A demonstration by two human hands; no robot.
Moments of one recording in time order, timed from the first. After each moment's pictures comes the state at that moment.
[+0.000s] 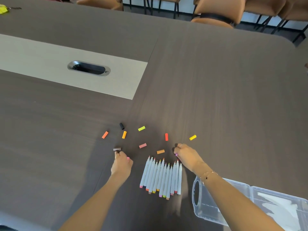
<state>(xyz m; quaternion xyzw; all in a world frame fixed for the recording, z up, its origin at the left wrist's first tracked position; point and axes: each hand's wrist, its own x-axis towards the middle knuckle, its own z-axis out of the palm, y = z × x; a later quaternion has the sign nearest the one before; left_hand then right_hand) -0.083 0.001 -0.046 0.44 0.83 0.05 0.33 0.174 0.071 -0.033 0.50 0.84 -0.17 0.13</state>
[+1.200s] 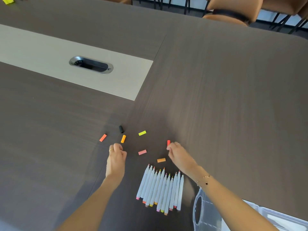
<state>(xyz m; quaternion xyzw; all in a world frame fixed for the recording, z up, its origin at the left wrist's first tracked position) -0.089 0.031 -0.051 0.42 0.85 0.21 0.24 0.144 0.106 -0.057 0.54 0.78 -0.30 0.01</state>
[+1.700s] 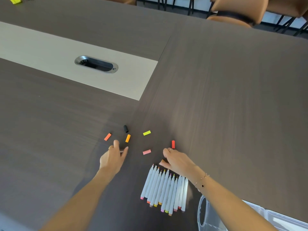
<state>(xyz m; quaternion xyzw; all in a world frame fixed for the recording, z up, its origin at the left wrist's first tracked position) -0.130 0.035 -0.053 0.50 0.85 0.03 0.19 0.122 0.095 -0.043 0.40 0.88 -0.20 0.12</state>
